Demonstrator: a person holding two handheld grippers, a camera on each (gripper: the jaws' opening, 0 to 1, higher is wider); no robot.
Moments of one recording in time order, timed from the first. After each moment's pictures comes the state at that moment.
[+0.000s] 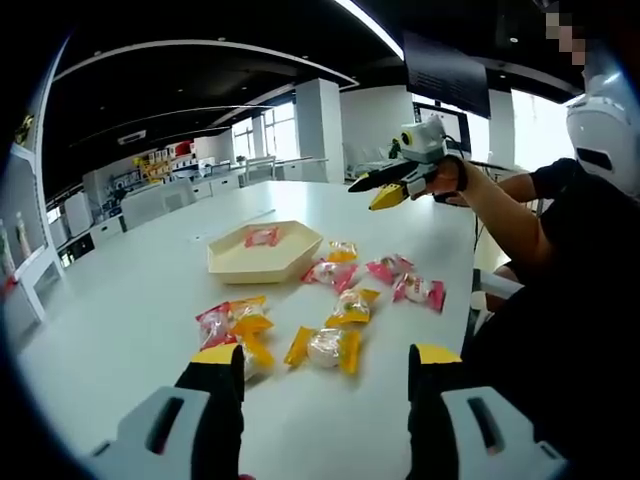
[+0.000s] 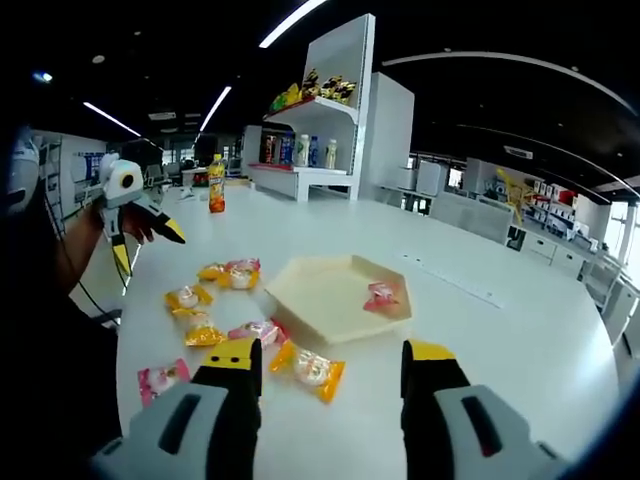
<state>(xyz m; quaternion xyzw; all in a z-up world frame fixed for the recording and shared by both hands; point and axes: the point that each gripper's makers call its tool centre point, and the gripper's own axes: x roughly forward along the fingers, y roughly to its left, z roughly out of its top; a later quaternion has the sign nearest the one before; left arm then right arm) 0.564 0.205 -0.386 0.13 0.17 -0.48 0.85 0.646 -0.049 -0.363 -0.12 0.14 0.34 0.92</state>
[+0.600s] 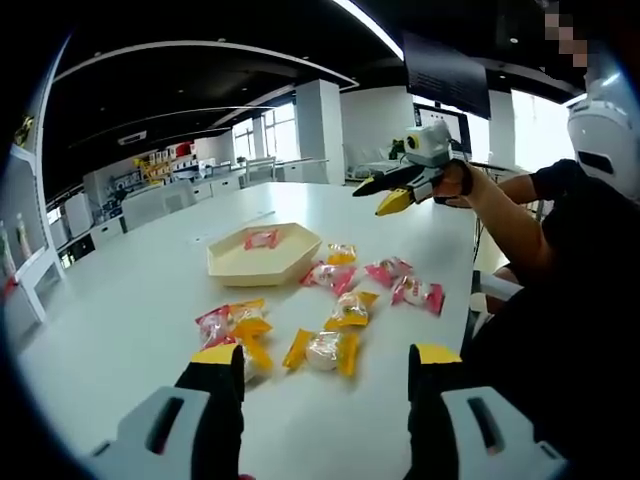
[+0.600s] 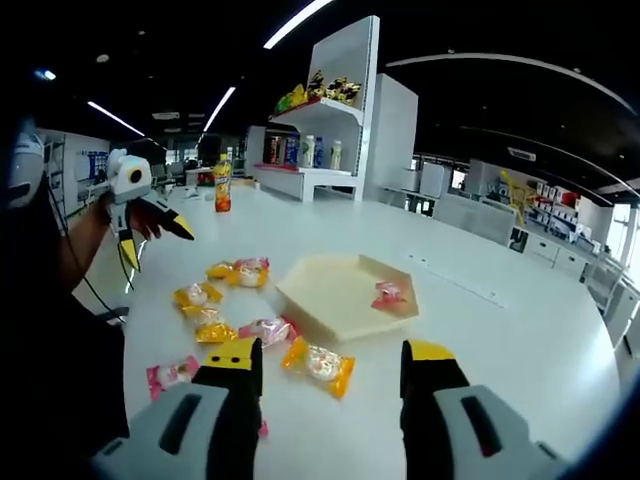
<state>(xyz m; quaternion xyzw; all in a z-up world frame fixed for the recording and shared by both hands) 0.563 0.202 -0.384 0.13 0.17 -0.48 0.85 0.637 -0.049 -0.360 -0.12 0.14 0.35 0.92</state>
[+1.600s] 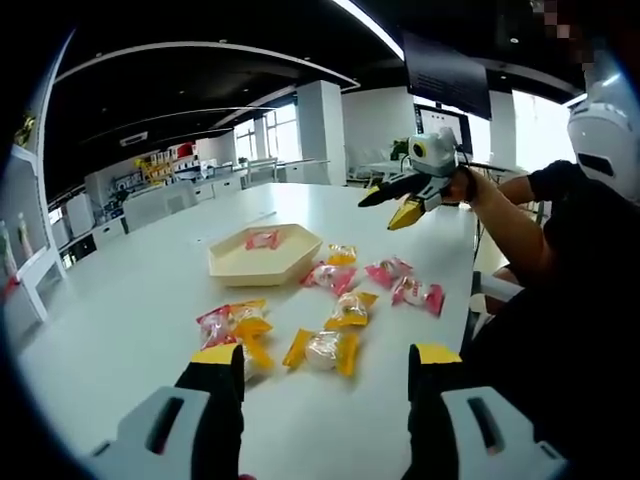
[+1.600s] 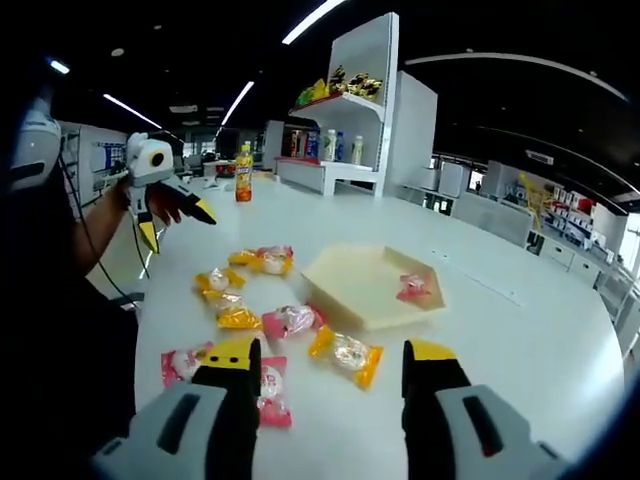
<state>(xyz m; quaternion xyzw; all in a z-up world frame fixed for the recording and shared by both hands) 0.561 0.204 -0.383 0.13 0.17 -0.48 0.85 0.614 -0.029 -0.379 -0.14 0.15 0.39 0.90</state>
